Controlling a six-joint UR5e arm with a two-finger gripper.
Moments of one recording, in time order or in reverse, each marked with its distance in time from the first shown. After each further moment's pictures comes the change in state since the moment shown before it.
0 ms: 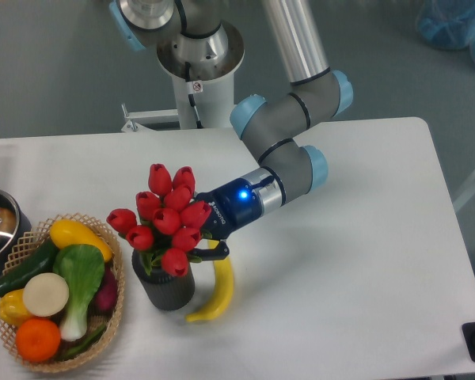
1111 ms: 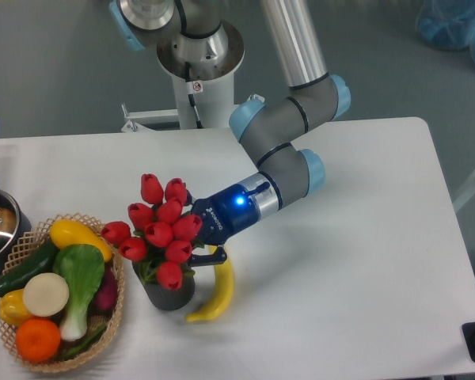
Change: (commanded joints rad) arm -0.005 -0.025 -0.005 0.002 0.034 0.032
